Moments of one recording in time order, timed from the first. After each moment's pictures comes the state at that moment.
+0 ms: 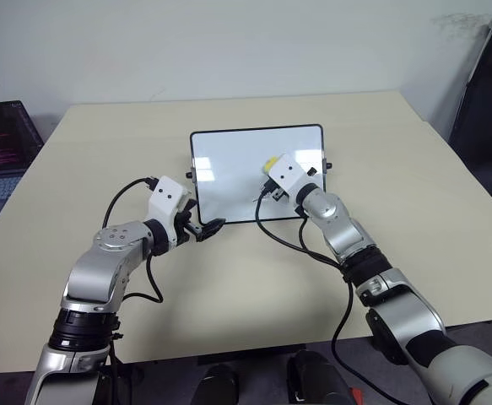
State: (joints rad) left arm -0.38 0.59 0.03 -0.15 -0.31 0.71 -0.62; right arm -0.87 -0.11 0.27 0.62 -0.29 0.05 0.22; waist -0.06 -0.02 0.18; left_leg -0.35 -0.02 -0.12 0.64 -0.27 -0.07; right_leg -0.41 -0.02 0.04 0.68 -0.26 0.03
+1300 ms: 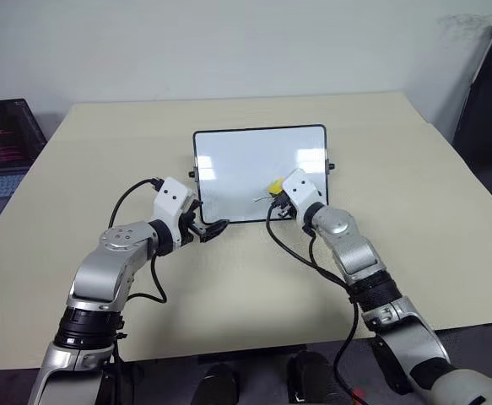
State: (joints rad) left arm -0.39 0.57 0.00 -0.13 -0.31 0.69 -0.63; right arm -0.66 -0.10 0.20 0.29 -0.14 0.32 0.37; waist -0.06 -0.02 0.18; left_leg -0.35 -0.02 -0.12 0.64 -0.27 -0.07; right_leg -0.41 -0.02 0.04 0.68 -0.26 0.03
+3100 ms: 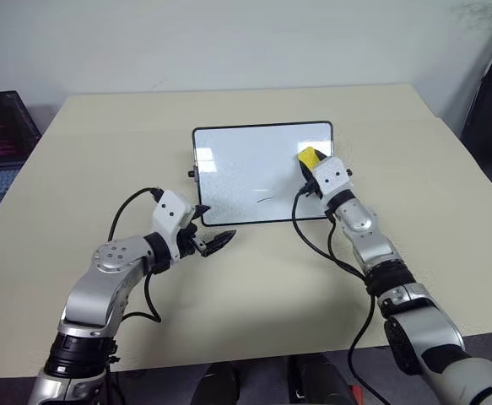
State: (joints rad) left arm -0.26 0.59 0.03 -0.23 -0.33 0.53 -0.72; right arm -0.79 -0.19 0.12 0.78 -0.17 -0.42 0.11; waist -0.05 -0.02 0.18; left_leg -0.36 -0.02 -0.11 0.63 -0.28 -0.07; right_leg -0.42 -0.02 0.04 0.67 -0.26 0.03
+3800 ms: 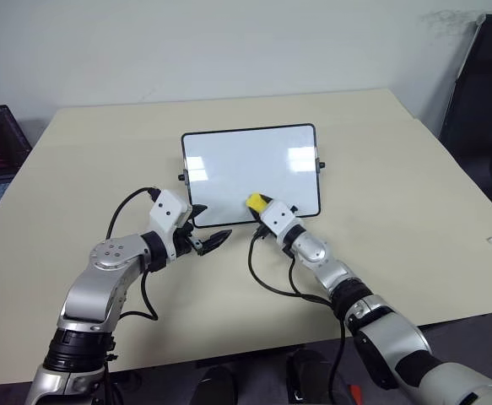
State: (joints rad) left arm -0.26 0.59 0.03 -0.18 -0.31 0.48 -0.73; right arm -0.73 -0.01 0.30 0.96 -0.29 -0.52 0.18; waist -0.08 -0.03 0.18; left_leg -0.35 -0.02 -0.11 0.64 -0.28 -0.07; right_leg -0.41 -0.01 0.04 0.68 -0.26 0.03
